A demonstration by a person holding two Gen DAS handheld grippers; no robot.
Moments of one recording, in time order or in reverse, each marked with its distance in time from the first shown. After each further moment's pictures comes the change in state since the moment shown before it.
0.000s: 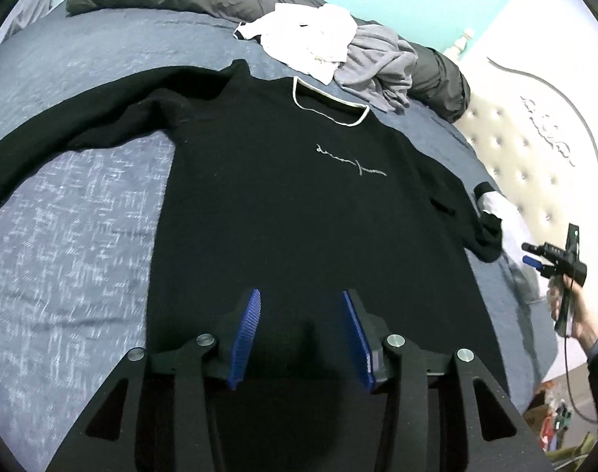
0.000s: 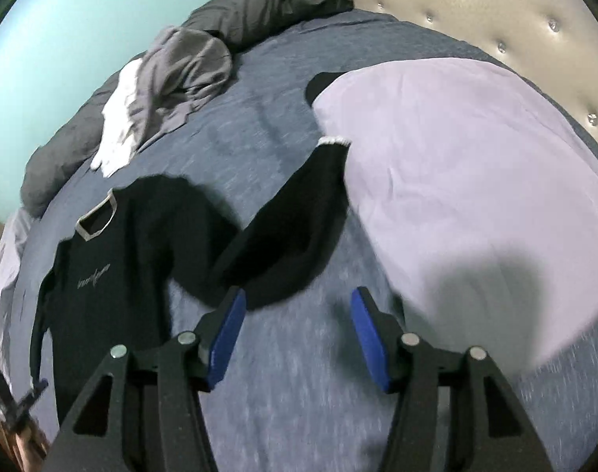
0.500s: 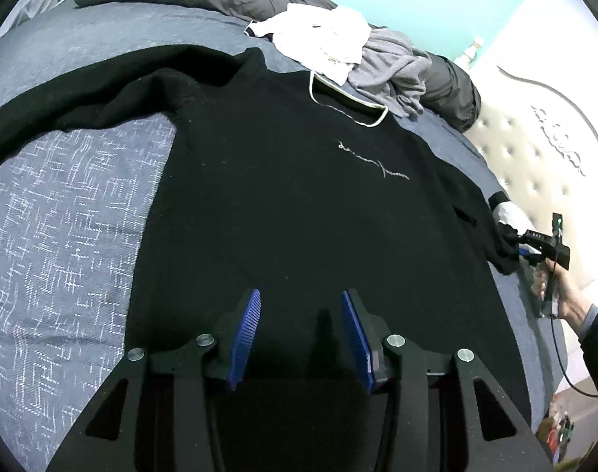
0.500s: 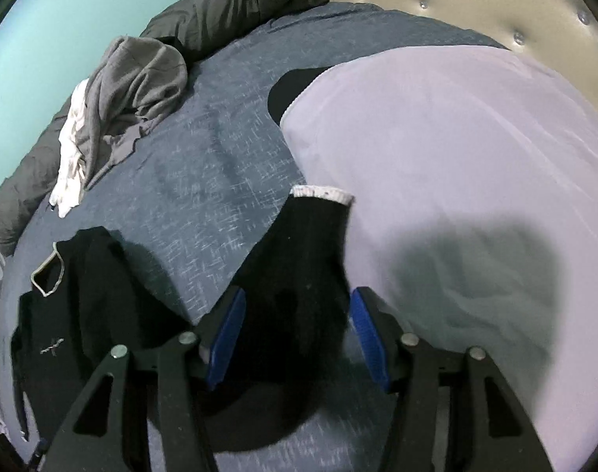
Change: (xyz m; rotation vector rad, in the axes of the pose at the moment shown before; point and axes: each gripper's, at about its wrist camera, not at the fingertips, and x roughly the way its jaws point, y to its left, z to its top) left arm 0.035 0.017 -0.006 -0.021 -0.027 0.008; right arm 0.086 -0.006 0.049 0.026 -0.037 -0.073
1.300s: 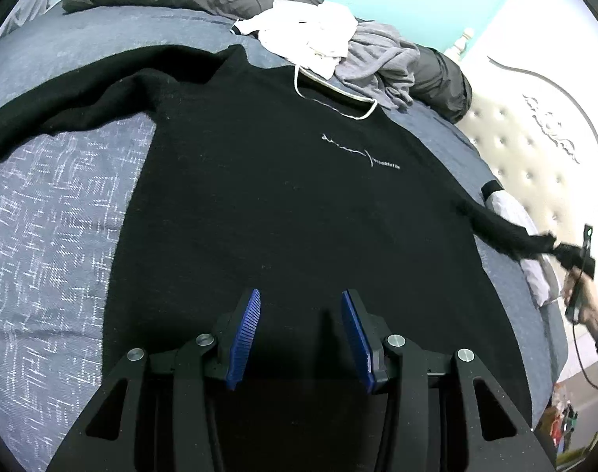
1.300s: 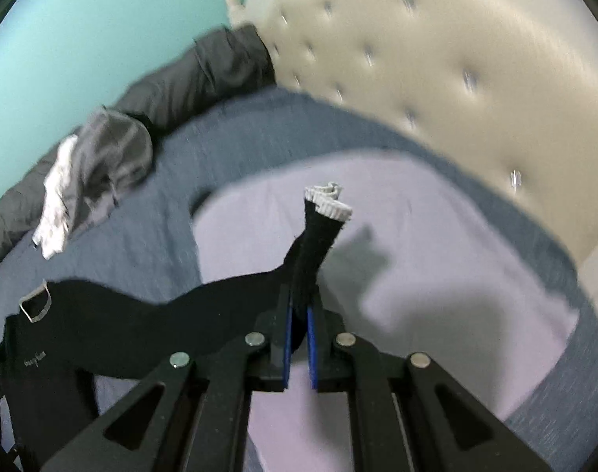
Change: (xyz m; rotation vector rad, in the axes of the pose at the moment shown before) left arm -0.001 -0.008 -0.004 0.031 -0.001 -0.010; right arm -0.103 -0.093 -0.008 0.048 -0.172 -0.137
